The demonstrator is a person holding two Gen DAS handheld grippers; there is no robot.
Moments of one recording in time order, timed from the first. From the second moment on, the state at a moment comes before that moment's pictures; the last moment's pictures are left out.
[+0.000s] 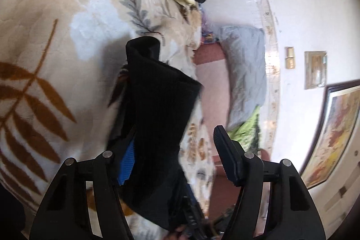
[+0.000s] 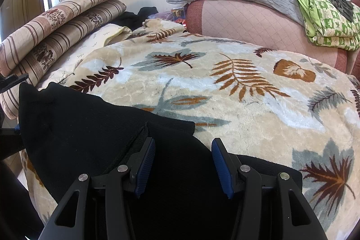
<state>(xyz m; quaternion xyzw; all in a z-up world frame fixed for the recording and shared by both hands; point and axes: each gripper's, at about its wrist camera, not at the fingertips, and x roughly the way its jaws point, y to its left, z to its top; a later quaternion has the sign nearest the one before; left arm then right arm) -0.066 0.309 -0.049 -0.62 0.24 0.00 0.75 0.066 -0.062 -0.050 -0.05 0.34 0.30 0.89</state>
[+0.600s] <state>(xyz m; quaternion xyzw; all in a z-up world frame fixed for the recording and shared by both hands) -0.070 0.237 0.003 -0.30 0.27 0.08 0.91 0.069 -0.066 -0.046 -0.04 0.35 0.31 0.88</state>
